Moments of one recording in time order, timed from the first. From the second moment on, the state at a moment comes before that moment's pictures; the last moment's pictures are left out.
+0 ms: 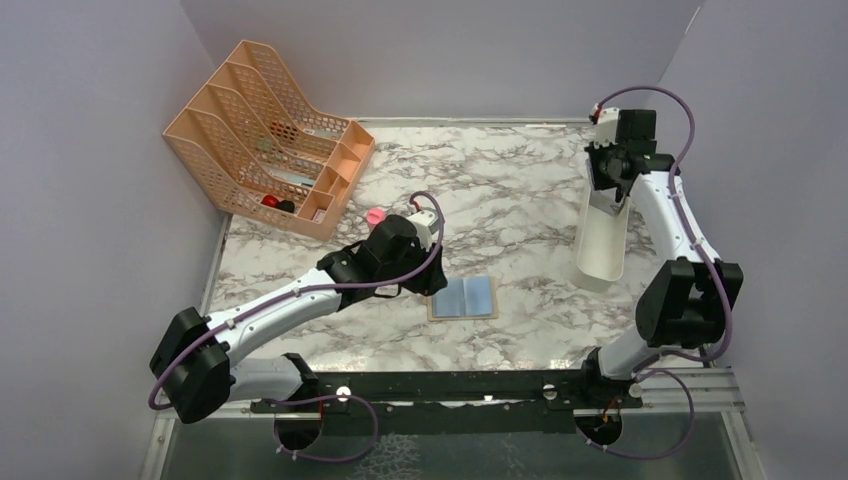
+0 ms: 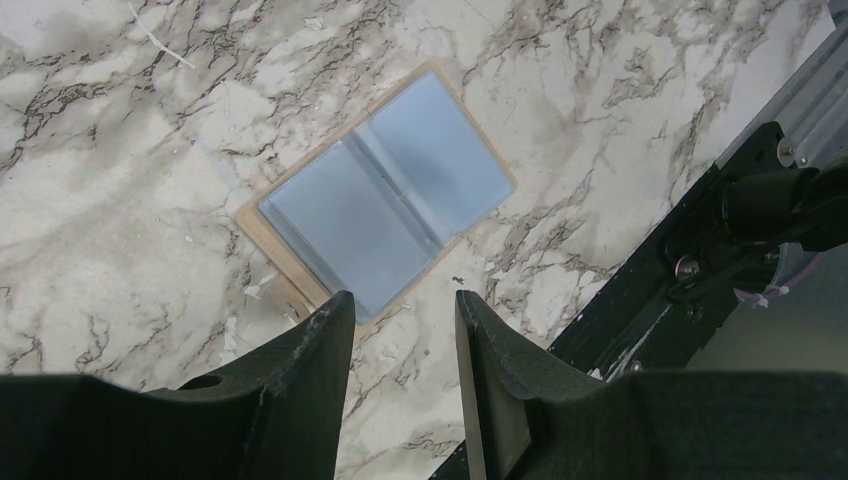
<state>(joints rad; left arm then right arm) -0.84 1.23 0.84 -0.26 0.16 -0.42 -0.08 1.60 1.42 -0.61 -0.01 -0.34</state>
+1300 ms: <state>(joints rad) -0.84 1.45 0.63 0.05 0.08 -0.63 0.33 1.22 0.56 -0.13 -0.77 0.57</state>
